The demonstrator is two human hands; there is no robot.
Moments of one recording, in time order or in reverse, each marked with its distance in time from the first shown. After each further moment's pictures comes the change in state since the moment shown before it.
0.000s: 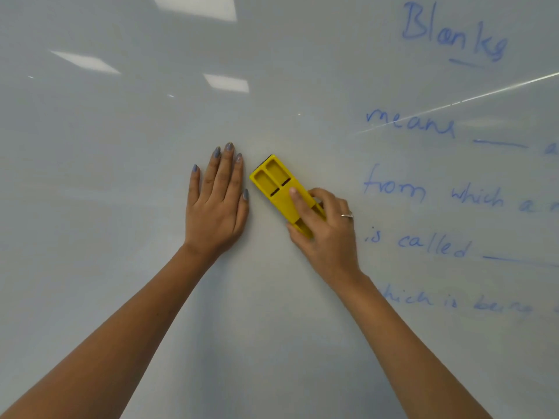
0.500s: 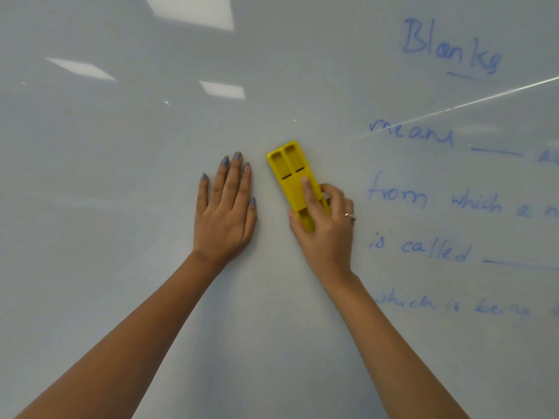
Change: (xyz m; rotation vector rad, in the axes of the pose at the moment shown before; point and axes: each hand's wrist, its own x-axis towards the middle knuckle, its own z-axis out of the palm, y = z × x) left_hand -0.001 0.000 -0.001 -0.012 -0.005 0.006; right_hand 0.018 -0.022 0.009 0.002 0.099 0.207
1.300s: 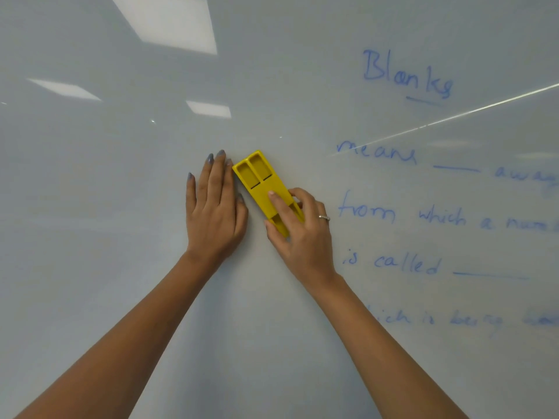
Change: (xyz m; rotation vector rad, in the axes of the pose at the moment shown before) left_hand 0.049 0.034 -0.009 -0.101 0.024 -0.133; right_hand 0.022 0.017 -0.009 0.024 -0.018 -0.169
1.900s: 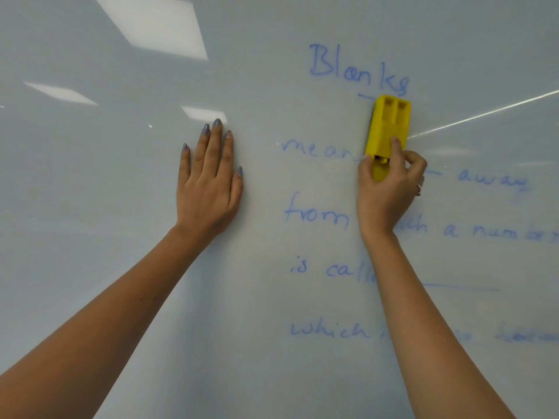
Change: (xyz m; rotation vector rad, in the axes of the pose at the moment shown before) left_hand 0.046 0.072 0.041 0.092 0.008 0.069; right_hand 0.051 0.168 -0.085 -0.039 0.441 0.595
